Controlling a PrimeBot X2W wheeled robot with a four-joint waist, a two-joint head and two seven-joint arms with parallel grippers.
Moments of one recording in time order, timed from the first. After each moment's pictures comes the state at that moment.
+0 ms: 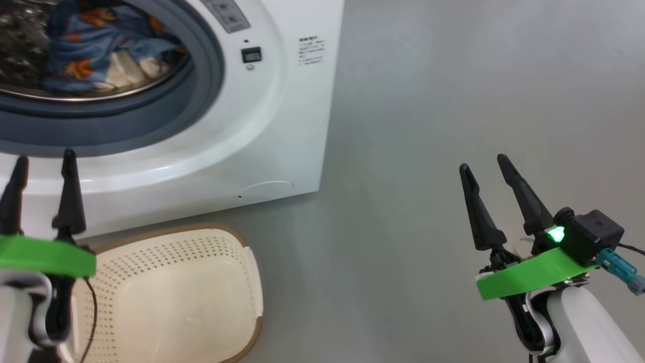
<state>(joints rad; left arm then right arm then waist) -0.50 0.45 -0.21 0.48 -0.69 -0.04 -0.26 -0.25 -0.14 0.19 0.14 0.38 0.13 -0.25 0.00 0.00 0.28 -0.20</state>
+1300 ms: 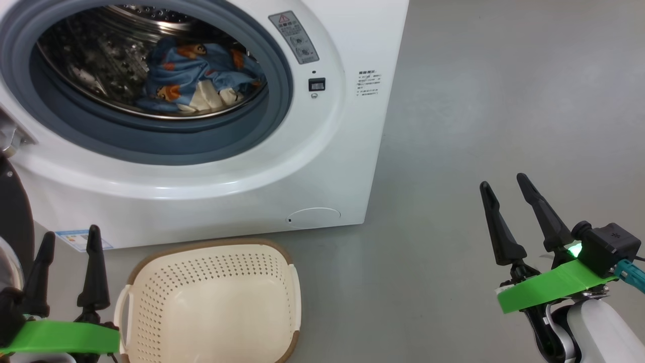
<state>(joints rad) -0.16 0.30 -0.02 0.26 -0.52 -0.11 -0.26 -0.19 -0.22 0.18 0.16 0.43 0.13 -0.25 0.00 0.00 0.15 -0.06</state>
